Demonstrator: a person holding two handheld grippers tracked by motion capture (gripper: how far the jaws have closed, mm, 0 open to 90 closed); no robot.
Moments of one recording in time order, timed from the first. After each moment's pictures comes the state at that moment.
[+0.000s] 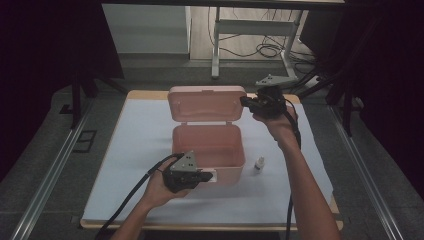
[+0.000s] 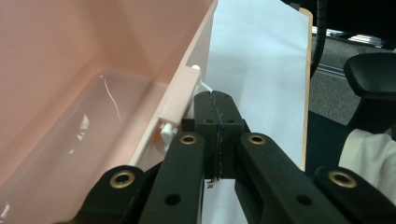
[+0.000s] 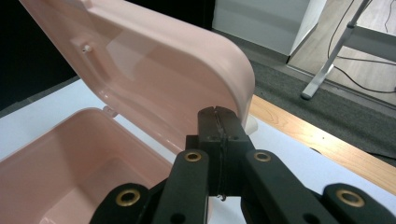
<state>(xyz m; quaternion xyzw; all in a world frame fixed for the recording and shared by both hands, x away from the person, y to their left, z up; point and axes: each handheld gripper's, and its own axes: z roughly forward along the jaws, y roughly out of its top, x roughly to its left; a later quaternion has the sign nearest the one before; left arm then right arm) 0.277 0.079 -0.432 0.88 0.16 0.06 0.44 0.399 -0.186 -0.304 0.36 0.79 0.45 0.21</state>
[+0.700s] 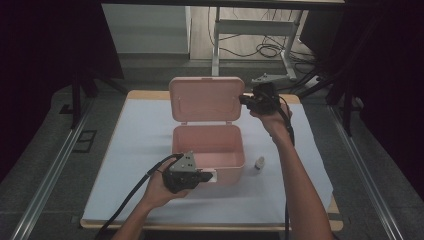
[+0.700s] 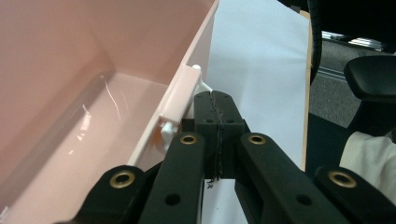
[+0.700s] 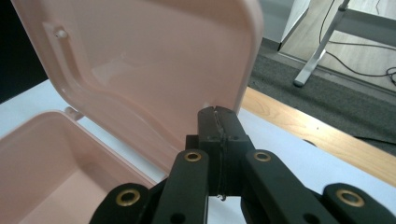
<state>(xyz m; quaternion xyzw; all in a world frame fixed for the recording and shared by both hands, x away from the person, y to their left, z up) 0.276 0.080 -0.433 0.88 0.16 0.06 0.45 0.430 -0.183 -0.327 0.39 0.79 0.43 0.21</state>
